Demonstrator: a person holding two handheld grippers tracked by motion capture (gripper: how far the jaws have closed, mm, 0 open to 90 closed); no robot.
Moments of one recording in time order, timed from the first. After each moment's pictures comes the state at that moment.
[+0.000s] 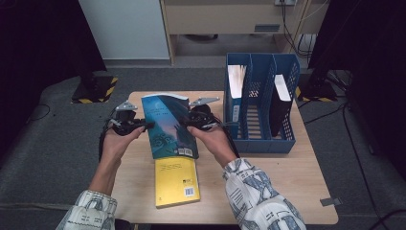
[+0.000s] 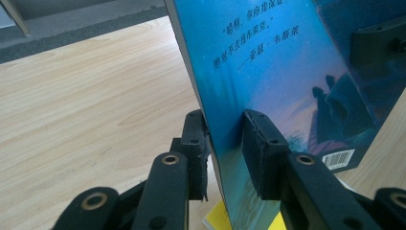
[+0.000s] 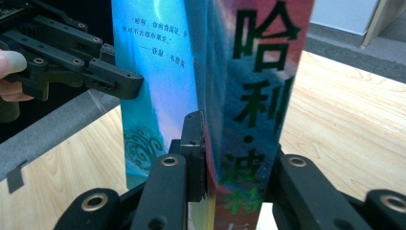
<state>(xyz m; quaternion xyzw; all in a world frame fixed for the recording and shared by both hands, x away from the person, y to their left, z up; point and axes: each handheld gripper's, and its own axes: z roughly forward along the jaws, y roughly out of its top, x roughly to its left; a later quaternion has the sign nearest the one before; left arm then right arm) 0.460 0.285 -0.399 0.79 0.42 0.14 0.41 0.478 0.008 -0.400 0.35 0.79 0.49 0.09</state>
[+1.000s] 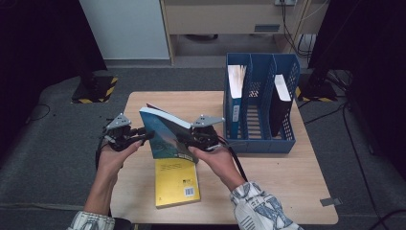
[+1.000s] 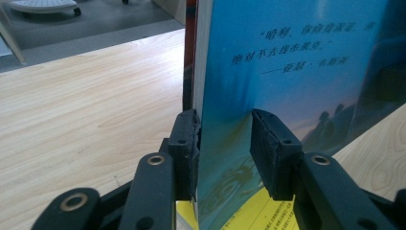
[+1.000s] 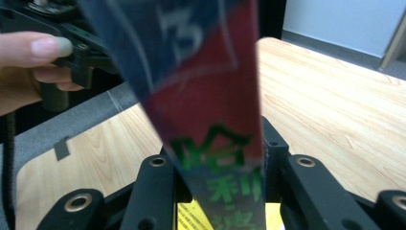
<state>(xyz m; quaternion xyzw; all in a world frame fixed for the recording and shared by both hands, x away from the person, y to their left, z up) 0.409 0.288 -0.409 0.77 0.40 0.16 0.47 0.413 -0.003 -0.405 0.30 0.79 0.53 0.09</state>
